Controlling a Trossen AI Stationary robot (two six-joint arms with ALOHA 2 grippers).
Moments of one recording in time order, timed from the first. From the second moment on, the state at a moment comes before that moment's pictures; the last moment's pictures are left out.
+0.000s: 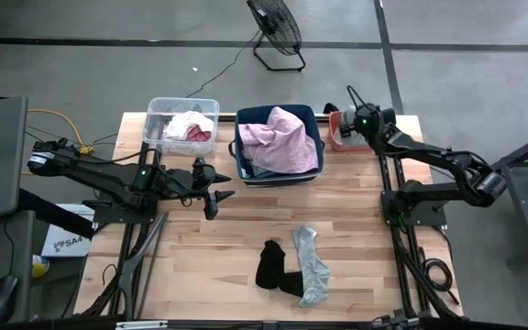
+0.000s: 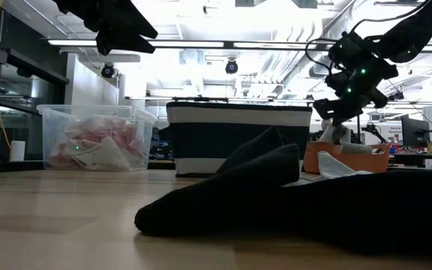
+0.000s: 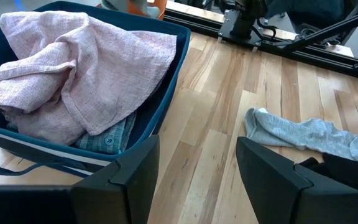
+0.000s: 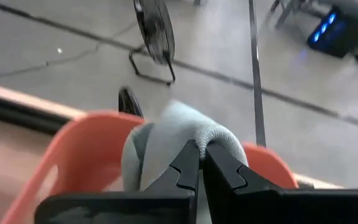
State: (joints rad) left arm -0.19 0.98 0.74 -0.18 -0.43 -0.35; right arm -0.87 1.18 0.54 0.05 0.54 0.12
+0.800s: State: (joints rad) left arm -0.19 0.98 0.74 -0.18 -0.43 -0.37; right arm -0.87 1.37 0.54 0.00 0.40 0.33
